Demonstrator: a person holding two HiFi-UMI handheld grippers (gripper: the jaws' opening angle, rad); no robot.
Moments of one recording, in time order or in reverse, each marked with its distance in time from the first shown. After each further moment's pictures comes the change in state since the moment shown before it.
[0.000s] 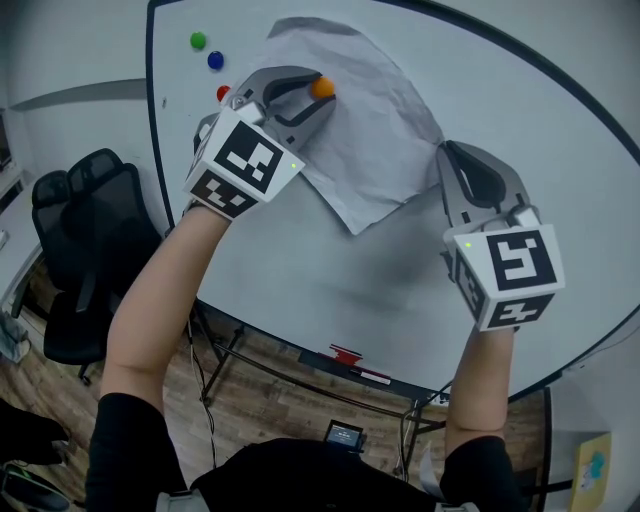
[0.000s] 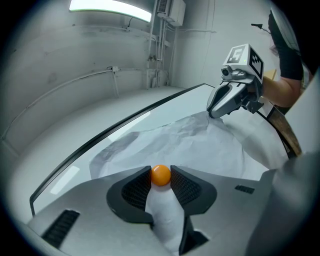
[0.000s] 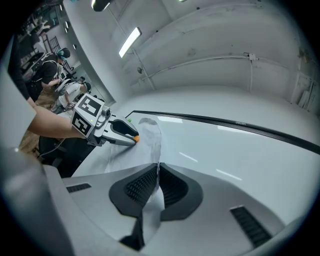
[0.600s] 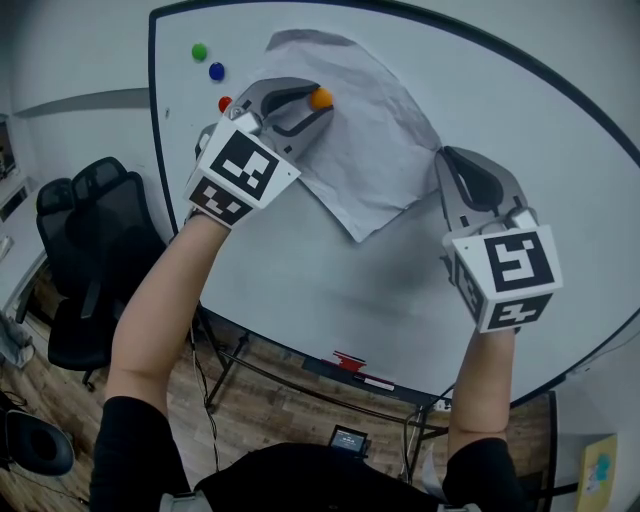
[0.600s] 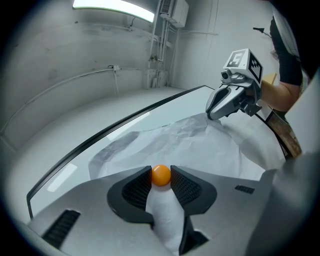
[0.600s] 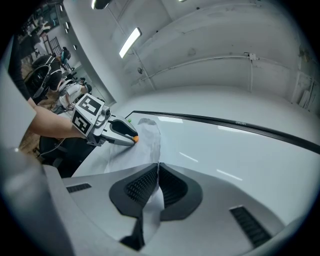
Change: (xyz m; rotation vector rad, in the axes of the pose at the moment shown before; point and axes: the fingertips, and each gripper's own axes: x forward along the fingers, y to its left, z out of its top) left arm -0.004 -0.002 0.003 -0.025 -0.006 -0.021; right arm -0.004 -0.003 0.001 -0.002 -0.003 0.003
